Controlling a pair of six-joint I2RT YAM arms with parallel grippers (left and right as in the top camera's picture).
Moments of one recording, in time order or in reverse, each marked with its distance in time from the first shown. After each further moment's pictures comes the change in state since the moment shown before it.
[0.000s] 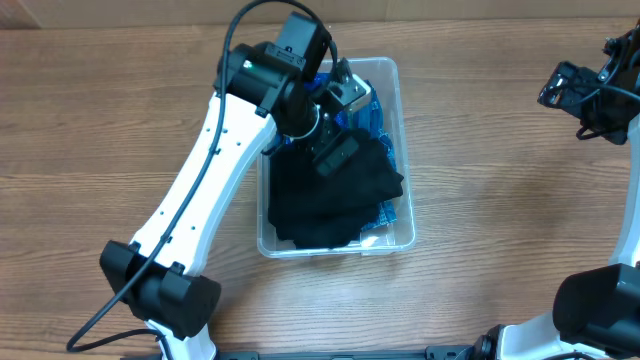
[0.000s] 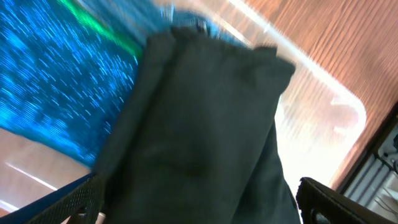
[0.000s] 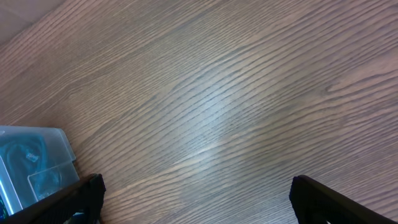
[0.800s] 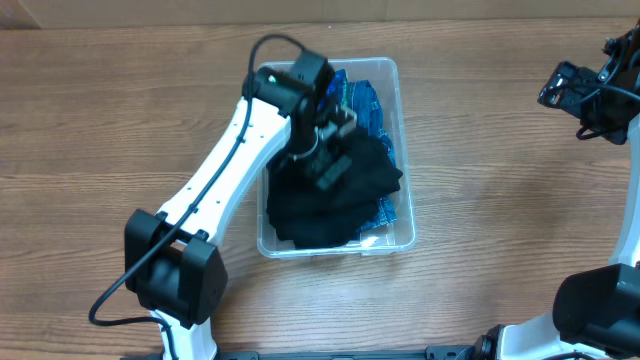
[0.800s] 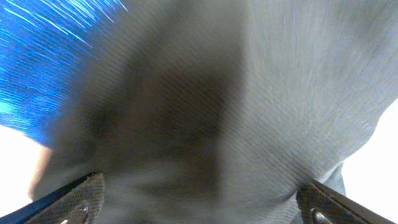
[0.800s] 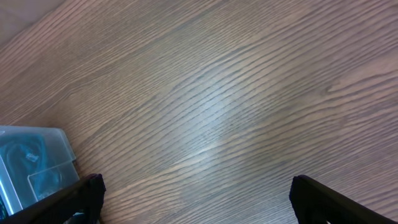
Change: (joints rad) left arm 0.007 0.054 -0.238 0.107 -0.073 -0.101; right arm 0.000 0.000 0.000 0.001 -0.001 -0.001
